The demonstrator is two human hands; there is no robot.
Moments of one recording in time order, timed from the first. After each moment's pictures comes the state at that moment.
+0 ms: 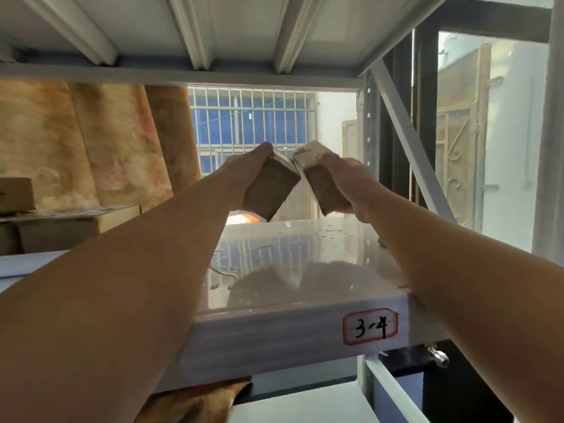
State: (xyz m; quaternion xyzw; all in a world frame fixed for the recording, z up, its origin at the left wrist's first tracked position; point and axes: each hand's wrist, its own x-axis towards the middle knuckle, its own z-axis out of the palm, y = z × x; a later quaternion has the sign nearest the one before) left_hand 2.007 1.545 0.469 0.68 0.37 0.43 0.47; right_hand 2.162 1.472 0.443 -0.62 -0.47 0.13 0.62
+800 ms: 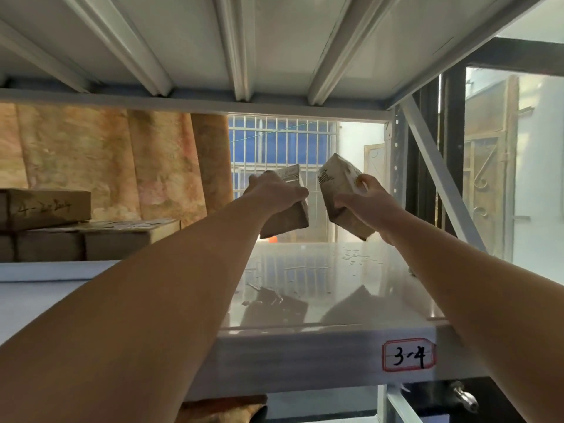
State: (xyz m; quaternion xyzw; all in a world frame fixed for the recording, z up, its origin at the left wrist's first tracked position) left_hand 2.003 1.566 0.478 0.77 0.46 0.41 0.14; right_hand 2.158 1.485 0.449 -0.68 -0.48 0.03 0.55
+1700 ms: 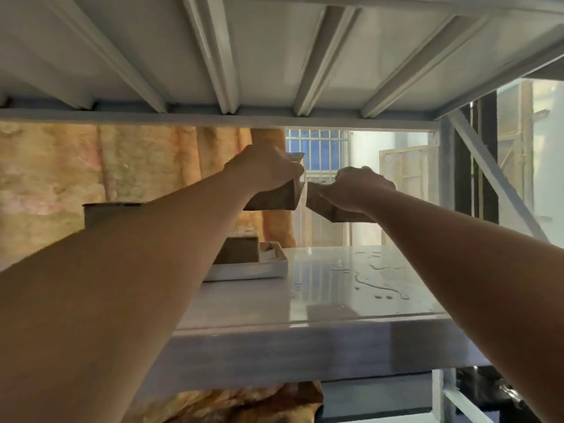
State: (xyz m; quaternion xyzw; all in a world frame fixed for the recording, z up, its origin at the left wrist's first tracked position) left_hand 1.832 1.581 0.524 0.82 0.41 0.39 -0.06; right_hand 1.984 1.519 0.491 -0.80 -0.48 -0.21 0.28
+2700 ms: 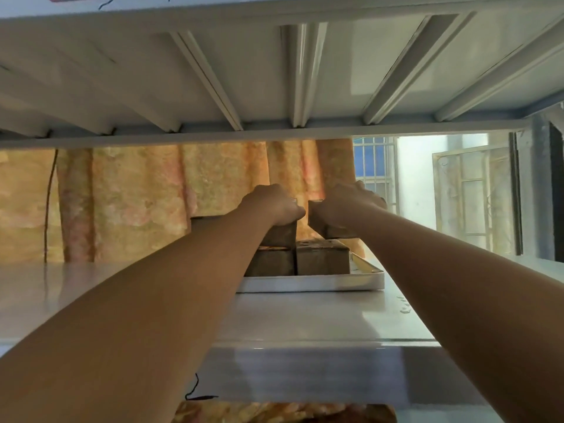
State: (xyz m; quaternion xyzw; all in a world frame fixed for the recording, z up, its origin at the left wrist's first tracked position) left_hand 1.713 1.611 0.496 0.79 0.54 0.29 -0.05; right_hand 1.843 1.591 0.491 -0.80 -0.50 -0.15 0.29
